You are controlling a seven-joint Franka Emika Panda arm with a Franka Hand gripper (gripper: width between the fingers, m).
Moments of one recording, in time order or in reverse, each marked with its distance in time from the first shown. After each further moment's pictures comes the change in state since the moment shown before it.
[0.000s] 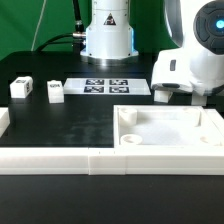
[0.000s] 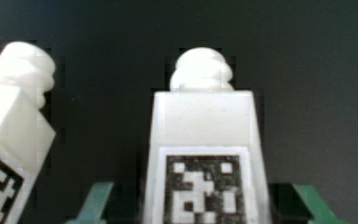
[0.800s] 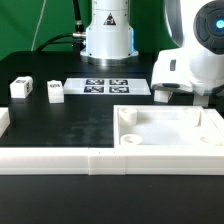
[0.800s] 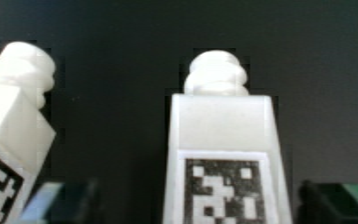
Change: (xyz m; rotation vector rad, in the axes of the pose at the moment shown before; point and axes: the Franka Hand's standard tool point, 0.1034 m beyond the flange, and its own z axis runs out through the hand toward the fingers) arm 0.000 -0.001 0.002 0.000 0.002 0.002
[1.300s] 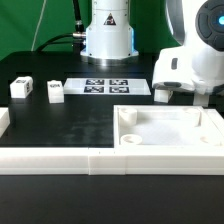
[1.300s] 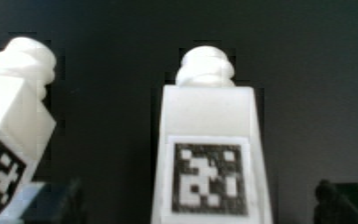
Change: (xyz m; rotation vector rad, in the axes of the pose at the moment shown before) arm 0.000 -0.002 -0.003 0.002 0.004 -0.003
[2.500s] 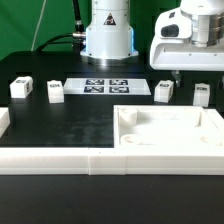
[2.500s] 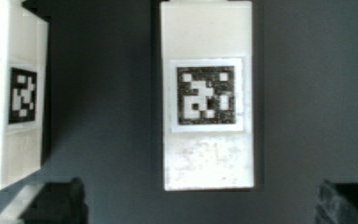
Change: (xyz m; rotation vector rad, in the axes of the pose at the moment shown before) arm -0.011 0.005 -0.034 0.054 0.517 -0.009
